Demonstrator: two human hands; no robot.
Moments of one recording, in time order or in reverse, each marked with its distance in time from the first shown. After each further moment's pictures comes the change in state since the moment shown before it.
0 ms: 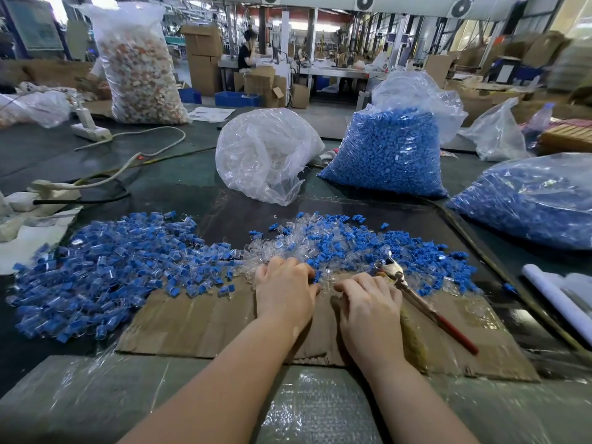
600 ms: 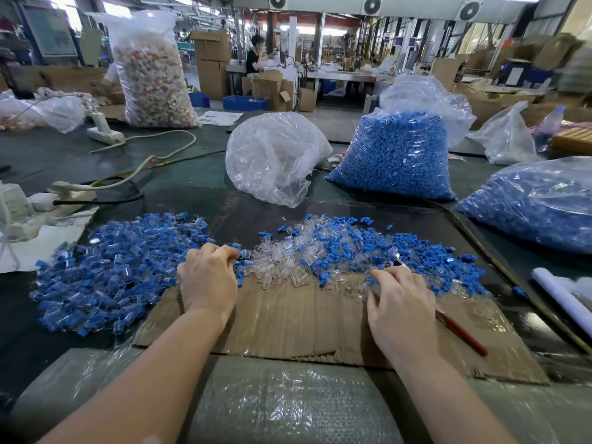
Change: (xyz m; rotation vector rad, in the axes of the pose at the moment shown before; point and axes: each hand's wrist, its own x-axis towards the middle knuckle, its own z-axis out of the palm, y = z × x) left_hand -0.002 -0.093 -0.040 0.003 0.271 -0.312; right_hand 0.009 0.010 -0.026 -0.126 -0.180 0.140
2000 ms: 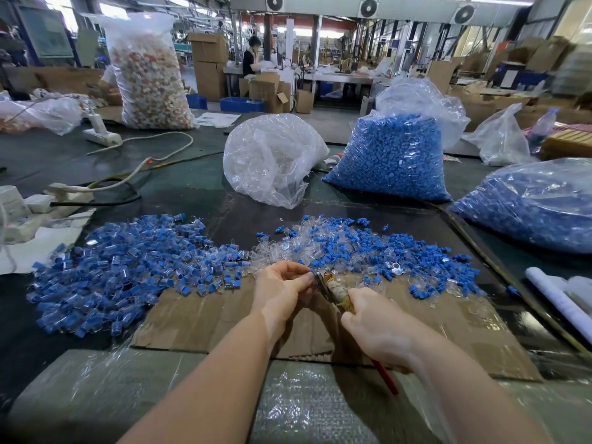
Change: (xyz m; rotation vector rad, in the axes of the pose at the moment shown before) left_hand -0.035 0.075 0.018 -1.177 -0.544 -0.417; right_hand 0.005 -0.030 -0.044 0.280 -0.737 0.005
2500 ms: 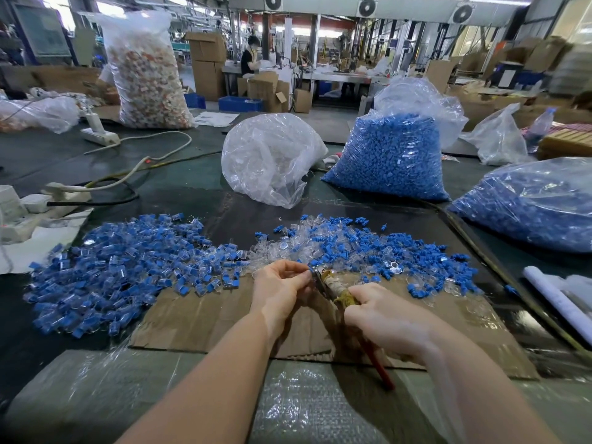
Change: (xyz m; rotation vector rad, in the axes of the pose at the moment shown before) left_hand 0.003 -0.002 0.000 -0.037 0.010 0.006; right_hand -0.010 -0.002 -0.017 0.115 -0.103 -0.028
